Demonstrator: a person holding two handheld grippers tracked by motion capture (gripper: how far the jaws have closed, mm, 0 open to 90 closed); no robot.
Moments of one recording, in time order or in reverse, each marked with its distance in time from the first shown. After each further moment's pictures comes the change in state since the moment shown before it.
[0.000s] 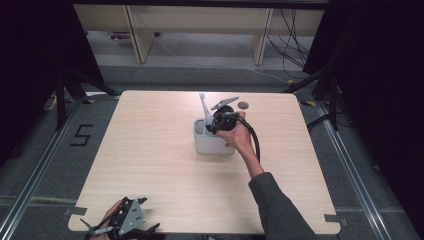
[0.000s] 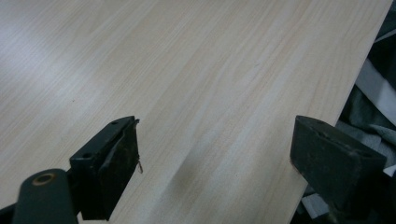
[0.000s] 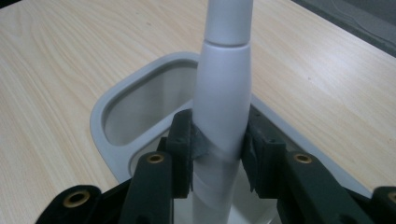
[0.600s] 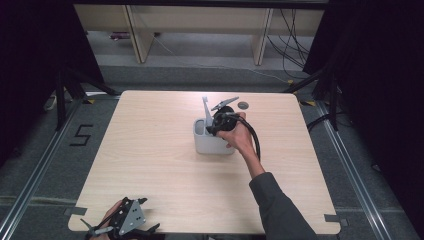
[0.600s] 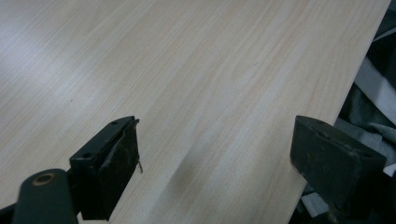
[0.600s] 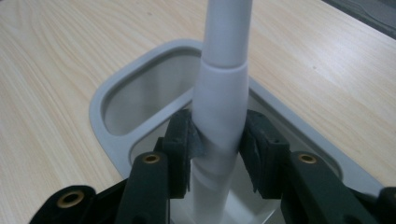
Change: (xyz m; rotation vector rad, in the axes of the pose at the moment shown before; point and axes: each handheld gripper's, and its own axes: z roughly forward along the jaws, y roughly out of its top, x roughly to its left) left arm 0.000 0.000 0.000 0.009 0.000 0.006; right arm 0.000 -0.001 -0.001 0.042 0.005 0.047
